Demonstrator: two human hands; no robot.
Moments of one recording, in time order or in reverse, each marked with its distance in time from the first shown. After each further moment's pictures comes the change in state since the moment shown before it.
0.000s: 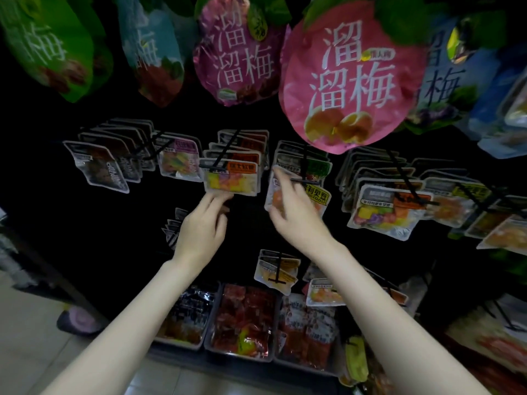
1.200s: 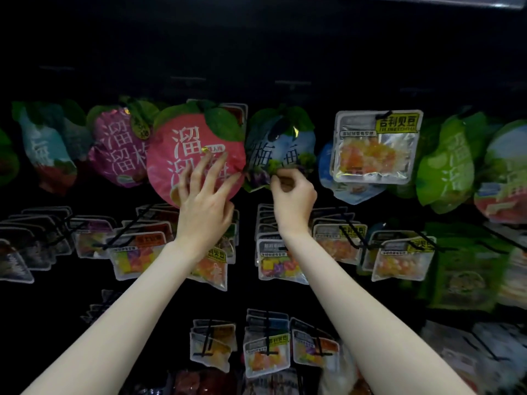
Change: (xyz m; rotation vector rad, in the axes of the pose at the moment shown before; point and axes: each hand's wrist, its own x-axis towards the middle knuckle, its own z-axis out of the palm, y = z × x) left_hand 0.136 0.180 0.034 0.445 0.273 0.342; right_hand 0.010 0.057 -0.162 0.460 0.934 0.041
